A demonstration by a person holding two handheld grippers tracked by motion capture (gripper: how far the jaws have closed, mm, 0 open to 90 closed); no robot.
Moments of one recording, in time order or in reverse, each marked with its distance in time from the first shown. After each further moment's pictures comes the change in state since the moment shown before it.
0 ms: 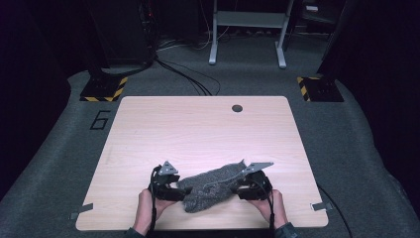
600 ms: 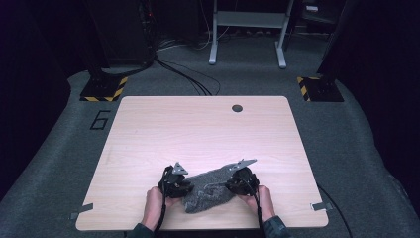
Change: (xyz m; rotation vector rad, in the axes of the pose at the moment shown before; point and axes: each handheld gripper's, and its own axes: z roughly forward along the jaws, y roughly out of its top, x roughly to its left) left arm -0.003 -0.005 0.044 0.117 -0.007 0.057; right arm -0.001 0.008 0.048 0.093 -0.030 -0.046
